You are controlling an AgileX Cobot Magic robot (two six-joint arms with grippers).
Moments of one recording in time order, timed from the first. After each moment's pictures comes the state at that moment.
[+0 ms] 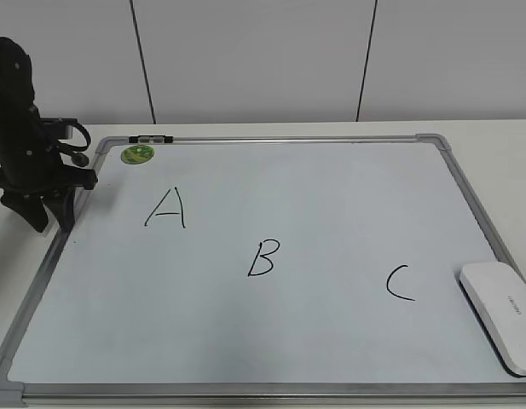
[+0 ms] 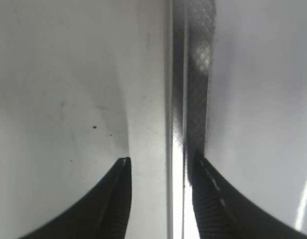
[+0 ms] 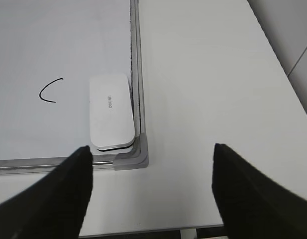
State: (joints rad) left arm -0.08 2.25 -1.68 -0.02 1.08 -0.09; right arm 0.01 -0.02 -0.50 -0.10 1.15 0.02
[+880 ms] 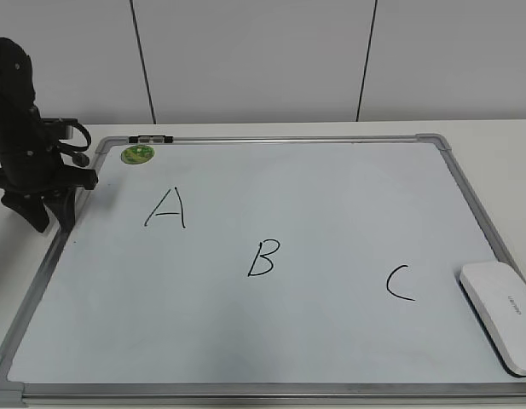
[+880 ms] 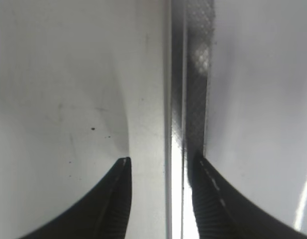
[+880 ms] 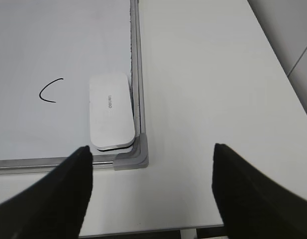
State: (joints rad) left arm -0.08 2.25 -1.68 -0.02 1.08 -0.09; right arm 0.01 -0.02 -0.50 -0.10 1.15 0.02
